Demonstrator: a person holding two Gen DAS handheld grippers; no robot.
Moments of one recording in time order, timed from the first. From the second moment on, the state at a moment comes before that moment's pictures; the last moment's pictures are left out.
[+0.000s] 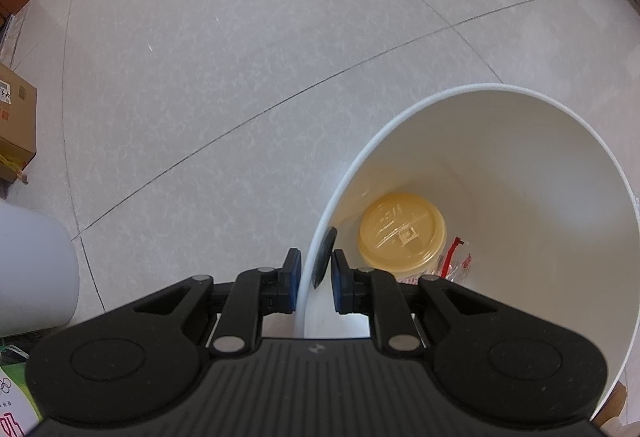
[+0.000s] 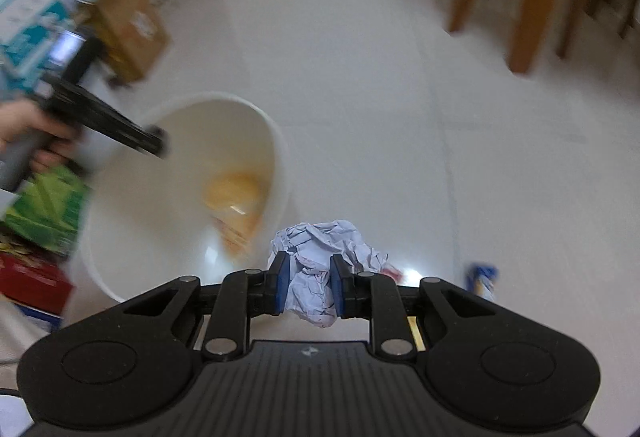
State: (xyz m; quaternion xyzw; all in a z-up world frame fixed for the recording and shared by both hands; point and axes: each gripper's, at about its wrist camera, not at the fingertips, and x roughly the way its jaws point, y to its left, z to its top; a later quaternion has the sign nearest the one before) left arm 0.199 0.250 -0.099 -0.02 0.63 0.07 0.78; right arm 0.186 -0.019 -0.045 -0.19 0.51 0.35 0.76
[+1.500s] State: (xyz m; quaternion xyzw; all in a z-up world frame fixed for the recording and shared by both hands) left arm 0.198 0.248 -0.100 -0.02 0.62 0.07 0.78; right arm 0.164 -0.247 -0.249 -0.11 0.66 0.05 0.74
